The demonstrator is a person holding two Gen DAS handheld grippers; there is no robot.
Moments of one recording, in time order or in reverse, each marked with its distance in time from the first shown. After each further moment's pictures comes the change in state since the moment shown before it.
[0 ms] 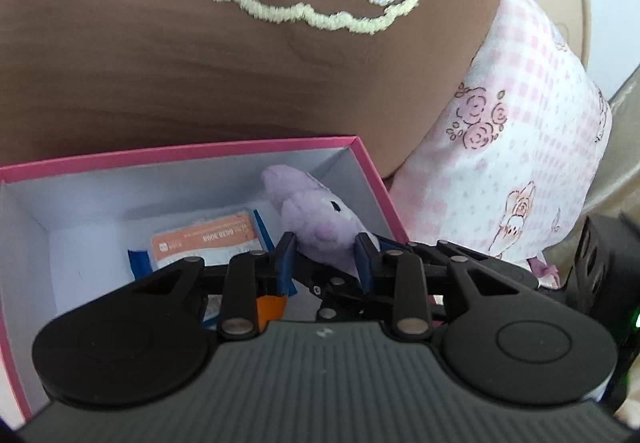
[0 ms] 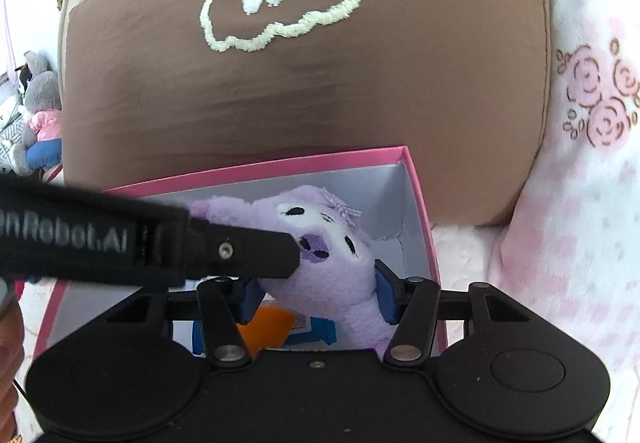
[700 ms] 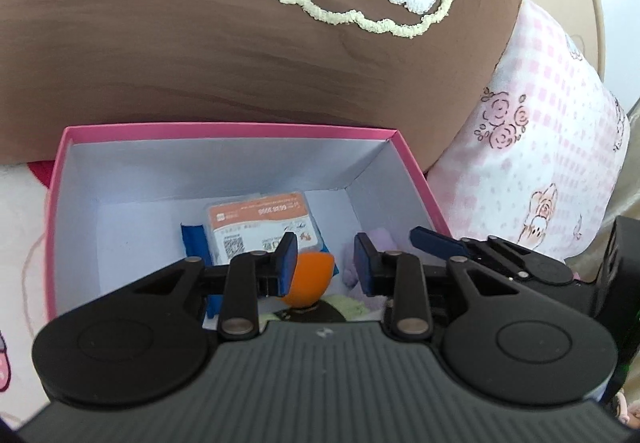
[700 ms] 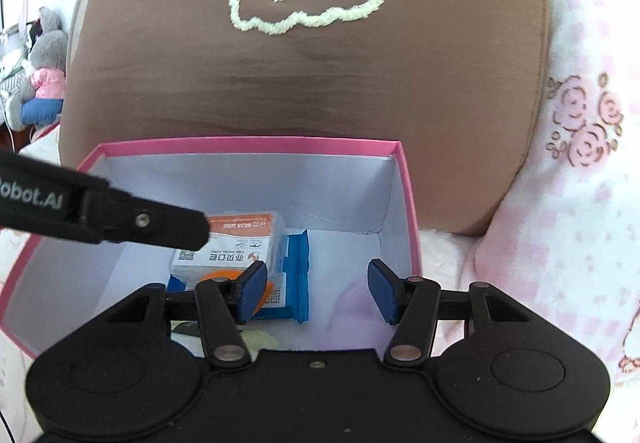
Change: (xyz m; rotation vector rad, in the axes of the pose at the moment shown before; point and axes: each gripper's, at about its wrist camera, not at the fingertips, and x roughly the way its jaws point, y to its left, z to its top) left arm -0.027 0.011 -0.026 -0.035 -0.060 0.099; right arm -0.014 0.013 -0.029 -0.126 -0.042 -0.086
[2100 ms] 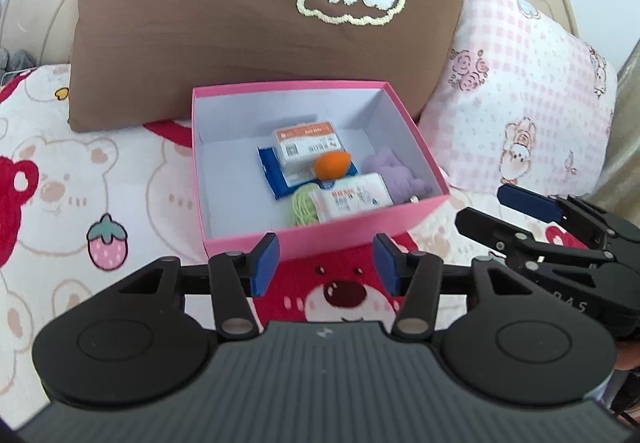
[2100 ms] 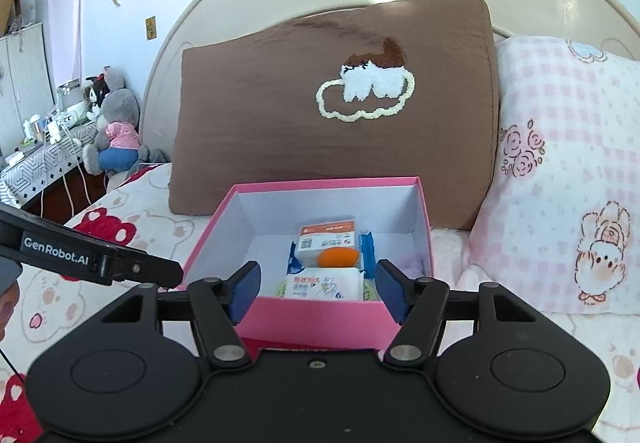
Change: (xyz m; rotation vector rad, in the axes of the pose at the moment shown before) left arm -0.180 -0.047 -0.079 0.078 0.031 0.159; right arm -0.182 0.032 -0.038 0.015 -0.140 0.106
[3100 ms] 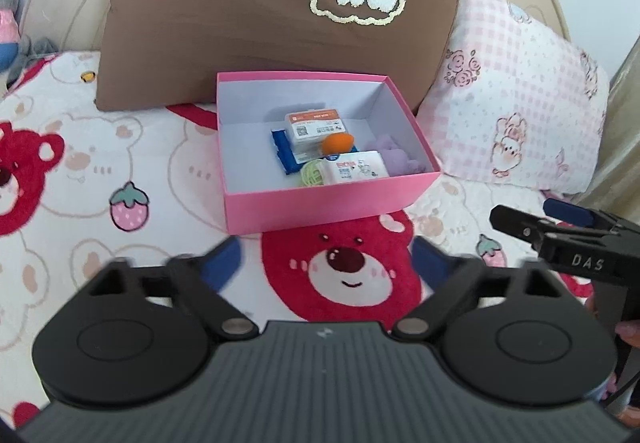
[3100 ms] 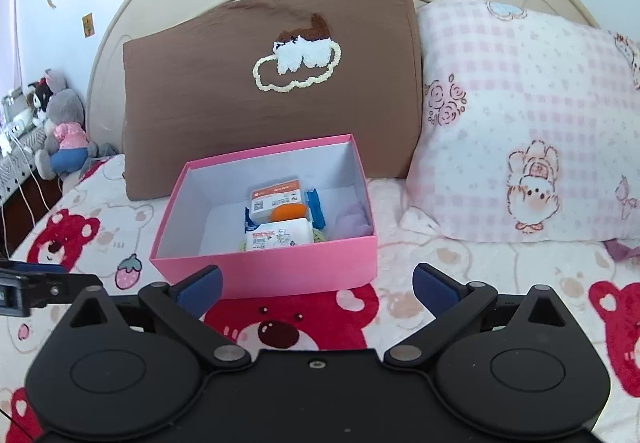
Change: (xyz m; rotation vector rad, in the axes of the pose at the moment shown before) left arm -0.049 0.005 -0.038 -0.046 -0.028 0.009; right arm -0.043 0.001 -0.012 0.122 0.100 -0.182
